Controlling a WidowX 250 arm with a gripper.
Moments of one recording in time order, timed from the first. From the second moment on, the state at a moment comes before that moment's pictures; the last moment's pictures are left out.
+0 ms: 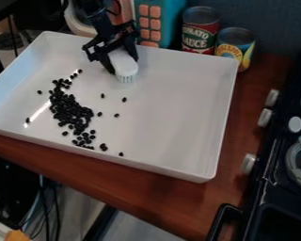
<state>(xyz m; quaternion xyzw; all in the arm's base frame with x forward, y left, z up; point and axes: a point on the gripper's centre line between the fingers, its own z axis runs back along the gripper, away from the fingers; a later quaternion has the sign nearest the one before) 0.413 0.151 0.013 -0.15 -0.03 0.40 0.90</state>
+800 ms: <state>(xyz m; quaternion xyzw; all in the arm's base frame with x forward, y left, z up) 0.377 0.152 0.011 -0.15 -0.04 0.42 0.90</state>
